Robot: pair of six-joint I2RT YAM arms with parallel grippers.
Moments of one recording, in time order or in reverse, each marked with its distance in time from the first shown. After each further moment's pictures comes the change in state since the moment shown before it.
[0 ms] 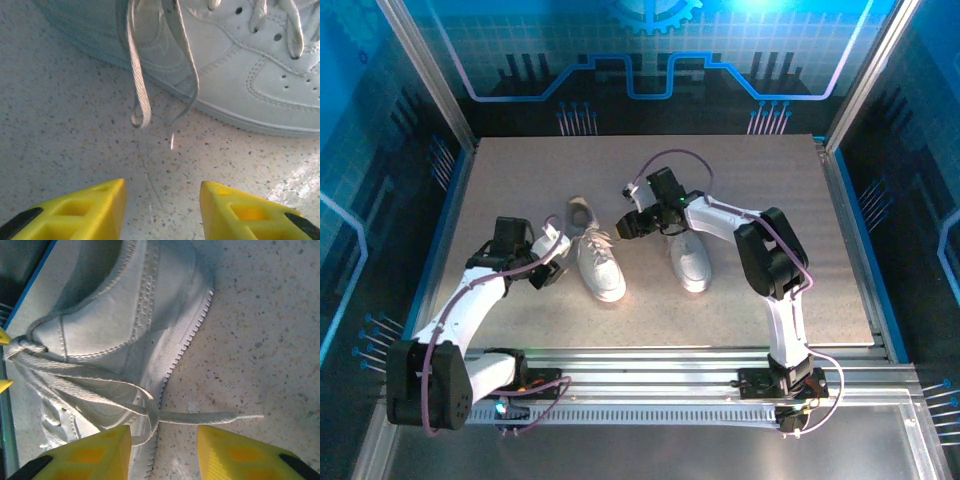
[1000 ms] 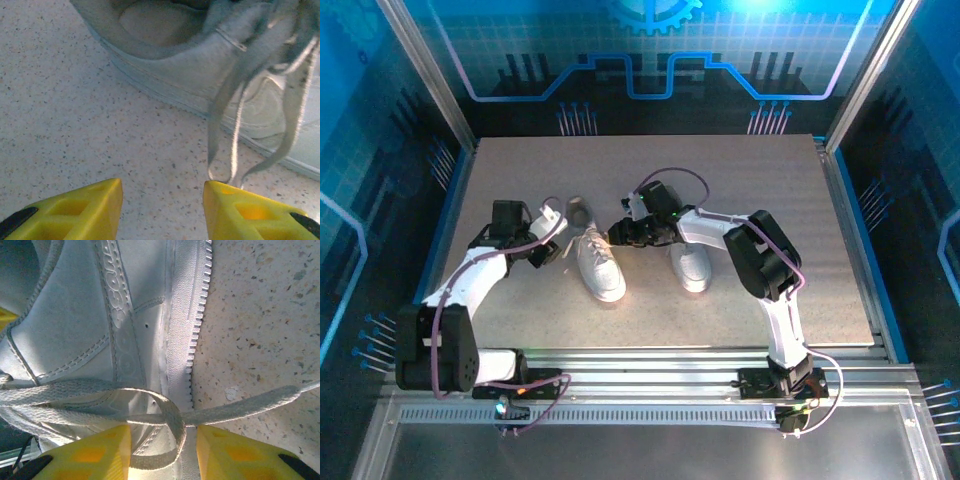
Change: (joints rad) left arm 0.060 0.191 0.098 0.171 0.011 0.053; right arm 0.056 0.023 -0.079 0.156 -0.008 0.398
